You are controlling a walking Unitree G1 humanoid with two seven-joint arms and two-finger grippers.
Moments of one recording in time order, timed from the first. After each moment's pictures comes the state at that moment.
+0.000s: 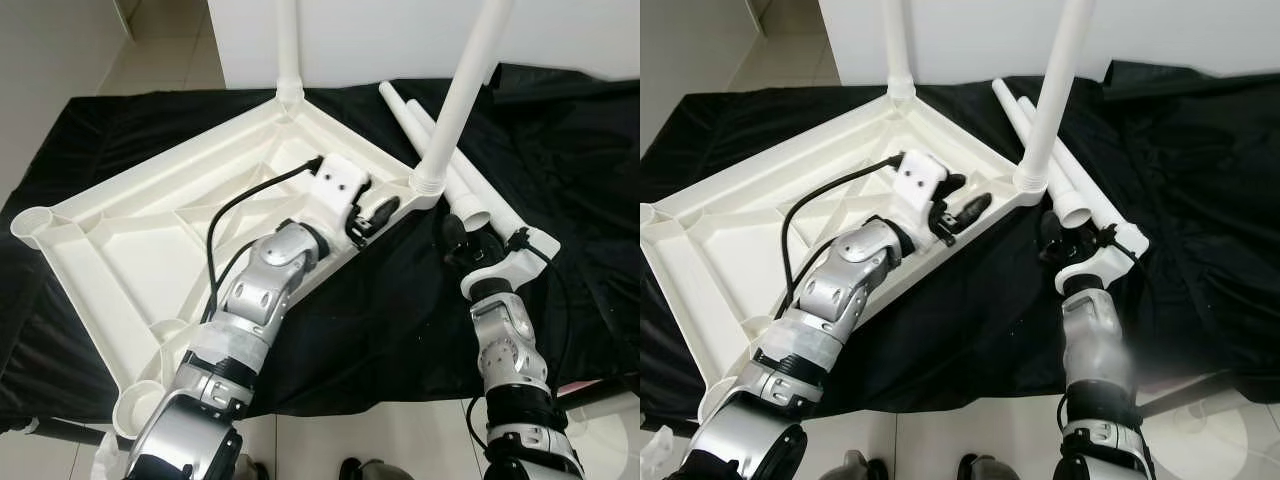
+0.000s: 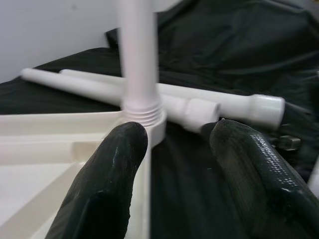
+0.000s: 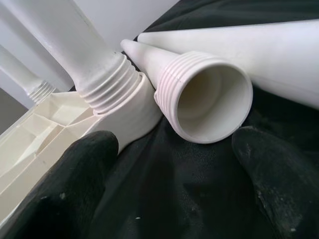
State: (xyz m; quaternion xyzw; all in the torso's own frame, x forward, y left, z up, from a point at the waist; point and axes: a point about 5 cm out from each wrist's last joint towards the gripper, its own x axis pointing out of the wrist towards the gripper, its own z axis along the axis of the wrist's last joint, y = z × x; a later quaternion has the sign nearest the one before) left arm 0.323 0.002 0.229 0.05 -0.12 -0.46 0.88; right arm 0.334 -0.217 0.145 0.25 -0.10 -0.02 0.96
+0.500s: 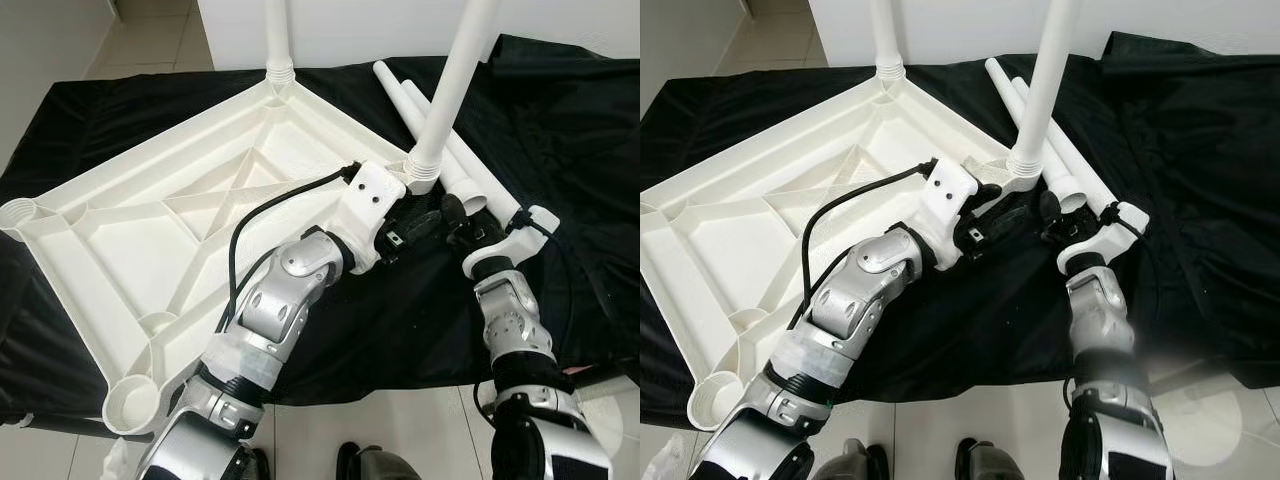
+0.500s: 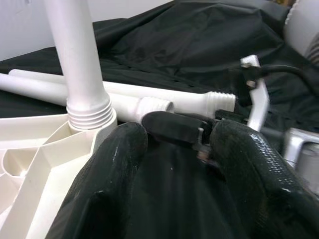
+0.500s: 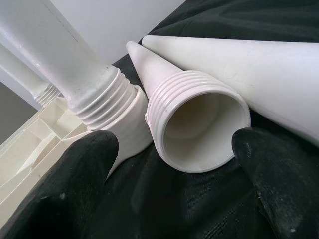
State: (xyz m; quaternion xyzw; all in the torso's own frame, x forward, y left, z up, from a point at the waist) left arm 0.303 -0.012 0.233 0.05 -0.12 -0.49 0.86; right arm 0.361 -0.224 0.163 0.25 -0.11 0.03 0.96
